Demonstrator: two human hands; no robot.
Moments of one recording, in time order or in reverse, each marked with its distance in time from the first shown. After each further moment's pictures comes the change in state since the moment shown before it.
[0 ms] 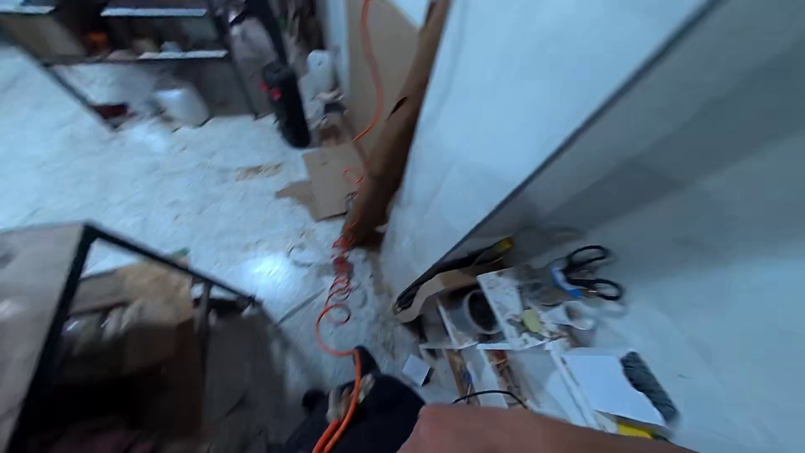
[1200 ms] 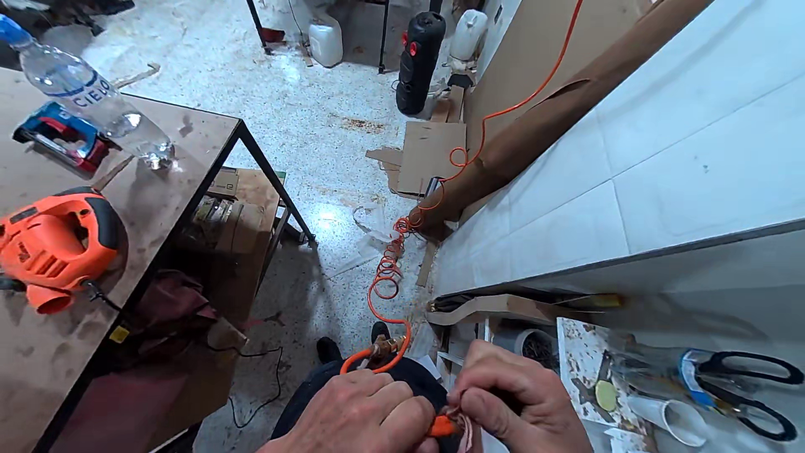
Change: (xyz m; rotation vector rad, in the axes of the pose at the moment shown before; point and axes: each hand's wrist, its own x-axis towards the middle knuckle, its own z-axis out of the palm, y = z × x) left_hand 0.004 0.006 0.028 0.441 0.435 0.106; right_hand 0.011 0.043 0.016 0.512 0.621 -0.021
